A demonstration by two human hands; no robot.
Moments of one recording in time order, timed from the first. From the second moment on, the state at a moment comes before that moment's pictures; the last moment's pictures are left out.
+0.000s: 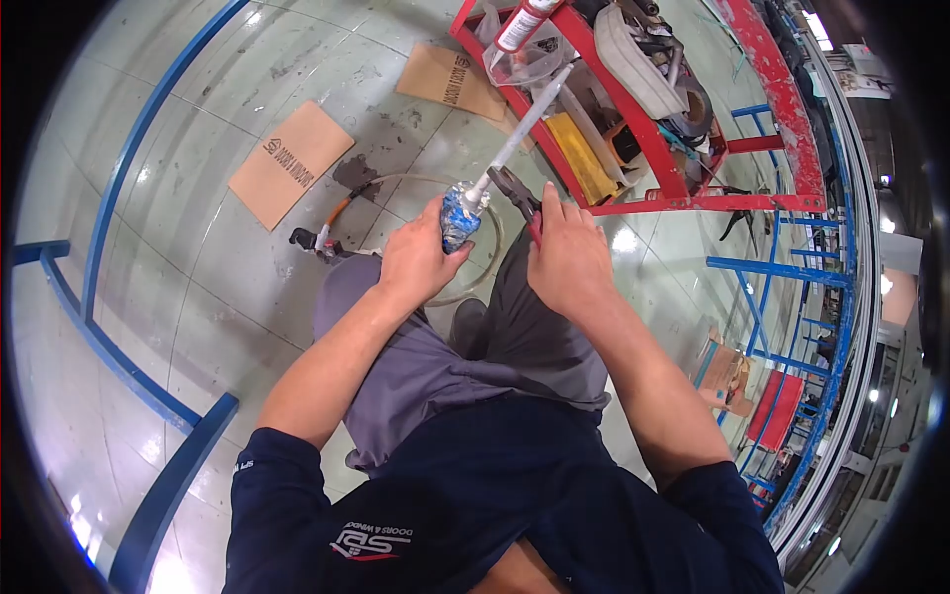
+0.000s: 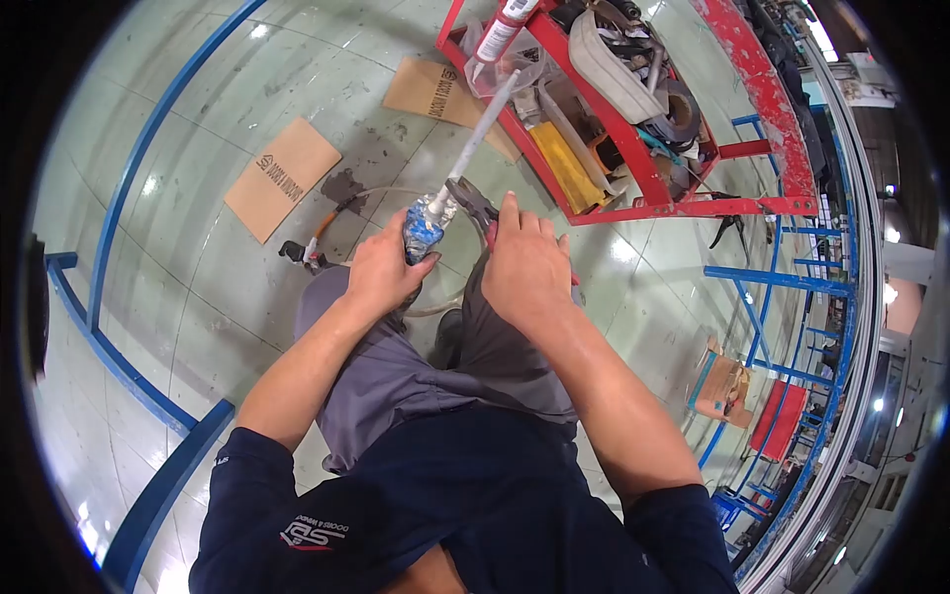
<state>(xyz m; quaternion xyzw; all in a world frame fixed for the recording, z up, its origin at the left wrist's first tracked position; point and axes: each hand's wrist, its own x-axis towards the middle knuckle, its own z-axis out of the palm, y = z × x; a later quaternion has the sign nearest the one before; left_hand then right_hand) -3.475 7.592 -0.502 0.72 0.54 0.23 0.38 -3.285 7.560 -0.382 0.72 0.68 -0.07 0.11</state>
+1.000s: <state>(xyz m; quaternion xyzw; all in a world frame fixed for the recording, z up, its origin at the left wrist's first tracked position) -3.523 7.587 -0.481 0.74 0.46 0.13 0.47 -3.269 7.551 -0.359 0.64 0.74 -0.03 0.19</state>
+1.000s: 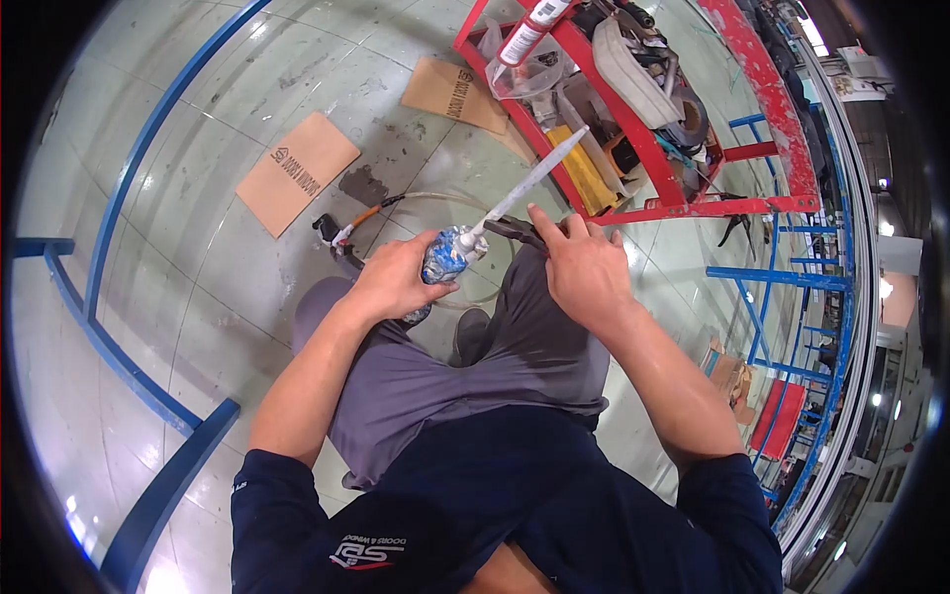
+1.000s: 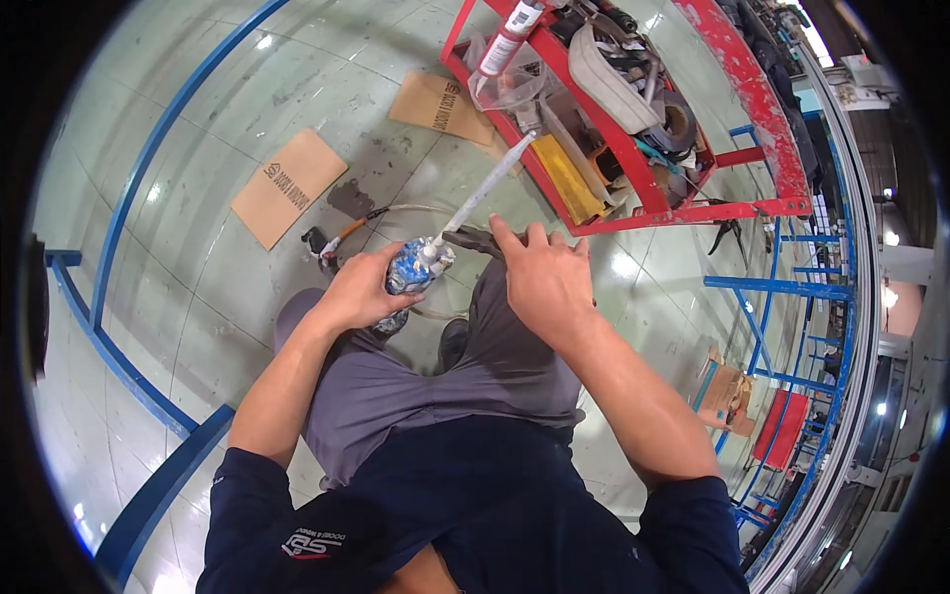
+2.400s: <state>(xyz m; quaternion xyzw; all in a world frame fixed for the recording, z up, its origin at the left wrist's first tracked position) -3.534 7.590 -0.484 0.71 0.48 0.24 0.46 -3.236 7.613 -0.290 0.68 0.73 -0.02 -0.03</state>
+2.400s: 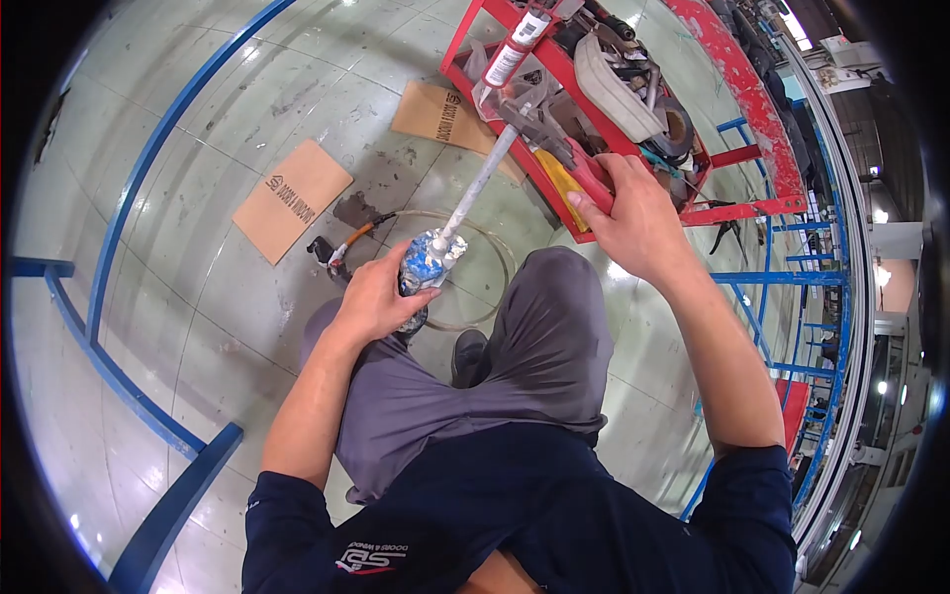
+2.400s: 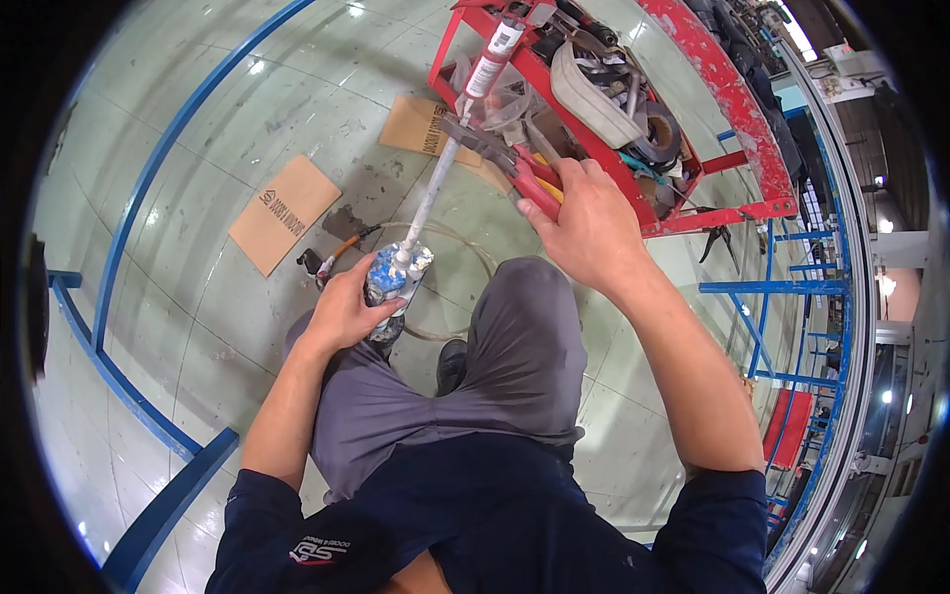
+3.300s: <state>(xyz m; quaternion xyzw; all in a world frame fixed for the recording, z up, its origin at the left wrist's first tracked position) -3.542 7.589 -0.472 0.68 0.50 0.20 0.49 -3.212 7.621 -0.336 0.57 0.79 -0.18 -0.17</state>
